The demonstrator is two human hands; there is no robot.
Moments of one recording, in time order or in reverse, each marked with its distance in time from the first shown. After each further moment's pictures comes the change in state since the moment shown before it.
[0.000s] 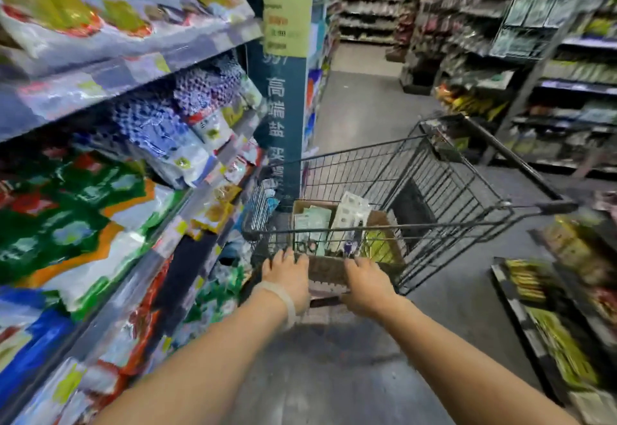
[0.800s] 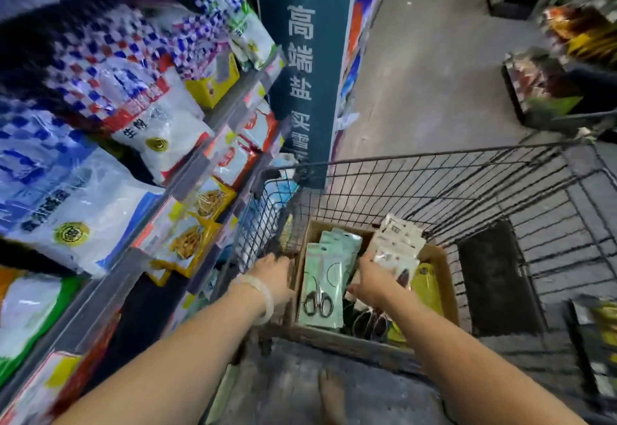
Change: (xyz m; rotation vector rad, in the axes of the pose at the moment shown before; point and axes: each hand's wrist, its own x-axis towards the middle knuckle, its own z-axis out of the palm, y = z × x) left_hand 0.350 -0.071 -0.037 -0.130 -0.340 -0.176; right_hand 0.381 0.056 -0.007 0.241 -0.371 0.088
